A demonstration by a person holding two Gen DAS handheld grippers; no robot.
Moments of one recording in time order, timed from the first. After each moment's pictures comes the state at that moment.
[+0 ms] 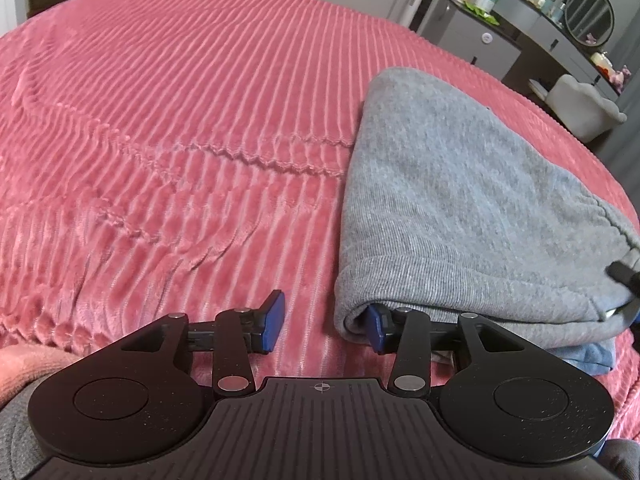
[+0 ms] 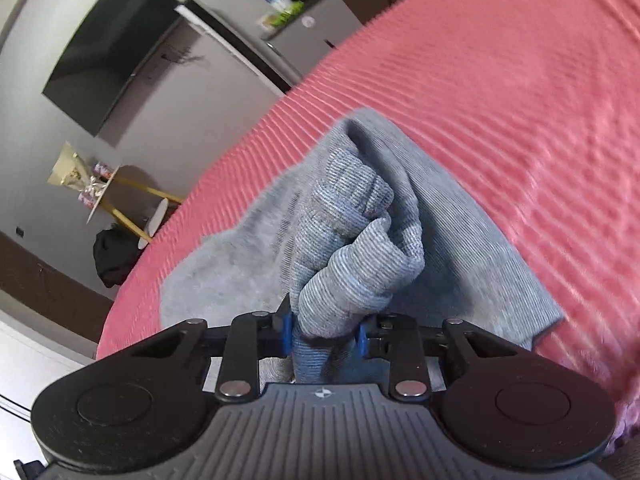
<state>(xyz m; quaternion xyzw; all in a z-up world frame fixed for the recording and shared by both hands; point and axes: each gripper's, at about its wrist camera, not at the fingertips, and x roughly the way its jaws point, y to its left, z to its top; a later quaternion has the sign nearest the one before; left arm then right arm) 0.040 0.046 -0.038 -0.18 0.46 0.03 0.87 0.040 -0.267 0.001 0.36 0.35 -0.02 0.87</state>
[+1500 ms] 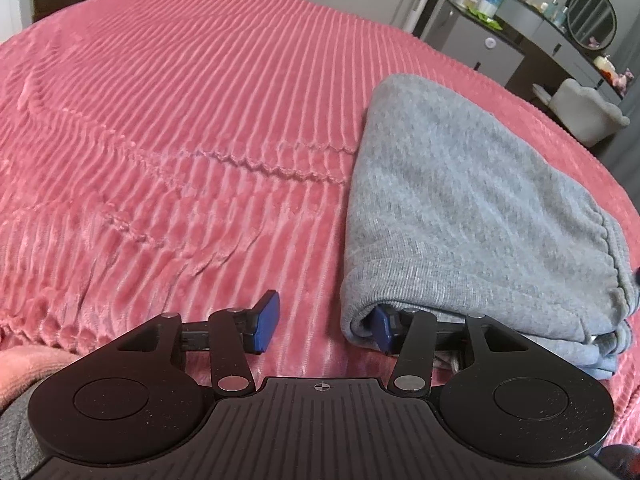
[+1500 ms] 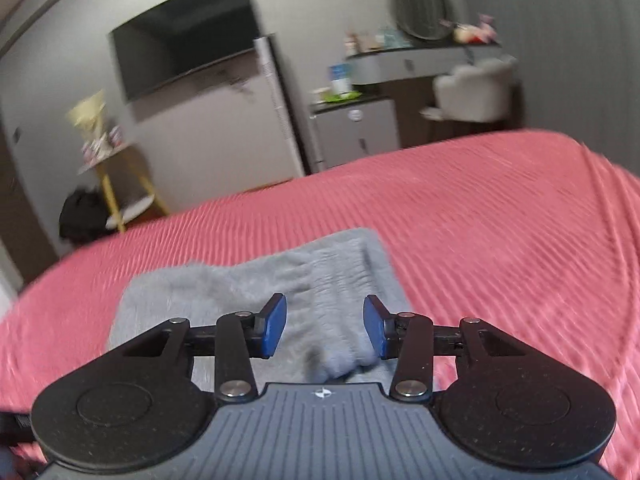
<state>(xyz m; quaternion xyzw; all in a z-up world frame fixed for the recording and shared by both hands) 0.040 0.049 -0.036 -0.17 0.46 0.03 0.87 0.004 -0.244 0.033 0.09 0.27 -0.04 0.96</state>
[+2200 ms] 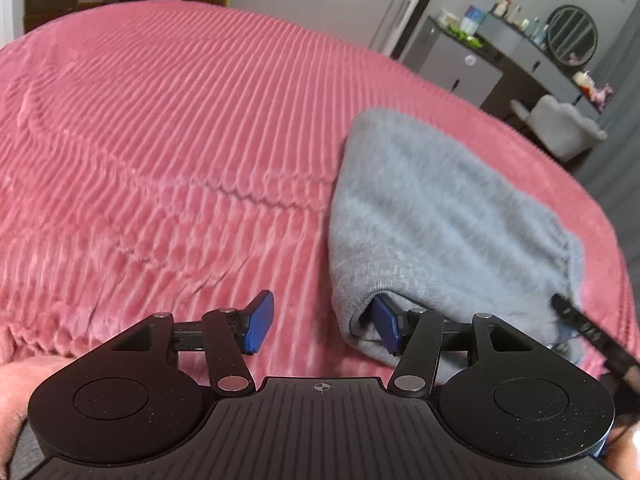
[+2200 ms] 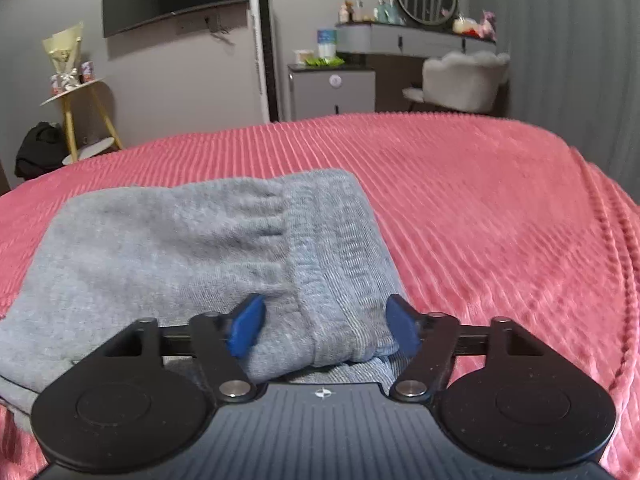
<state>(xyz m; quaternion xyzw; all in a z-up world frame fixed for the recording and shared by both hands) 0.031 0.065 -0.004 -0.19 0.43 0.00 0.88 0.039 -0.236 -0.017 0.05 0.32 -0.10 0.94</state>
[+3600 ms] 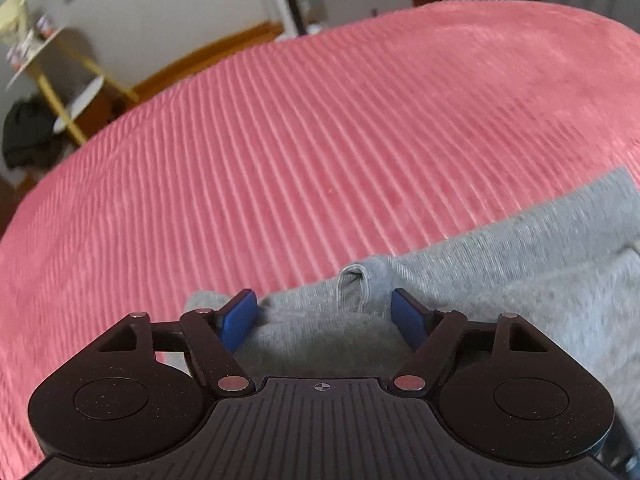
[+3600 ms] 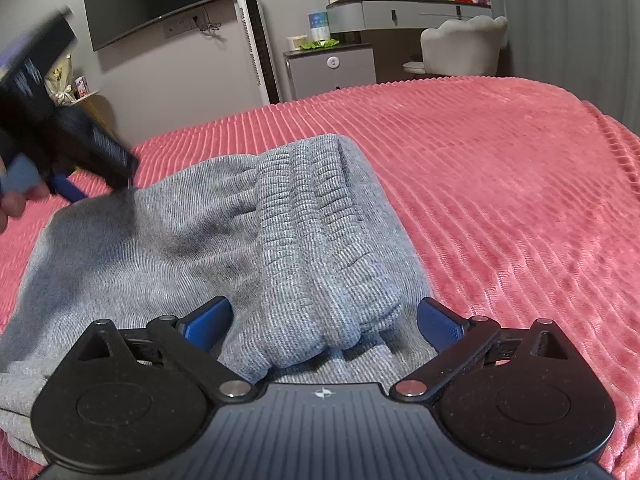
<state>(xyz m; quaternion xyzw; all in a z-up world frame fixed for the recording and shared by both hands) 0.266 -0.105 -0.014 0.15 0.49 -0.06 0.85 0.055 -0.256 -0.048 0.10 0.32 -0.08 0.94</state>
